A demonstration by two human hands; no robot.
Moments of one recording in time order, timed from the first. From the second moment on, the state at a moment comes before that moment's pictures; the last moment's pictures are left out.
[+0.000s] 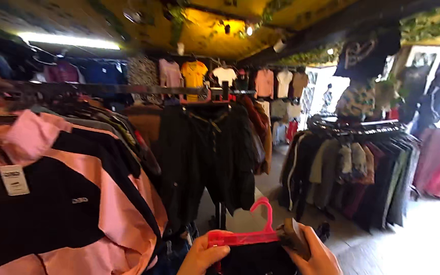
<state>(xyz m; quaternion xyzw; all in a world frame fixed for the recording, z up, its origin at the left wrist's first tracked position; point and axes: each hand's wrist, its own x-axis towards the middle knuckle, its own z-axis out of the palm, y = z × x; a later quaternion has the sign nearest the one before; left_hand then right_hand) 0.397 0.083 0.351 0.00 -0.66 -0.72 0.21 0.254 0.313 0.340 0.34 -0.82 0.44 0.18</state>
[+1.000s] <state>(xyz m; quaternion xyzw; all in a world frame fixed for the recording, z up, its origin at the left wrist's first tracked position) 0.222 -0.220 0.583 0.26 -0.82 -0.19 0.47 -0.016 -0.026 0.622 0.44 -0.82 0.27 0.27</state>
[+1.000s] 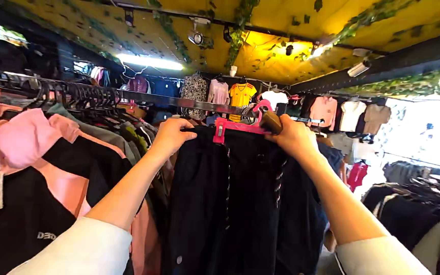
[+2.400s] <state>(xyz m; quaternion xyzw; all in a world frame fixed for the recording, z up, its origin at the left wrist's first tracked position) 0.156 -0.176 0.476 0.22 -0.82 -0.25 0.46 -0.016 0.031 0.441 0.34 -0.48 0.80 0.10</state>
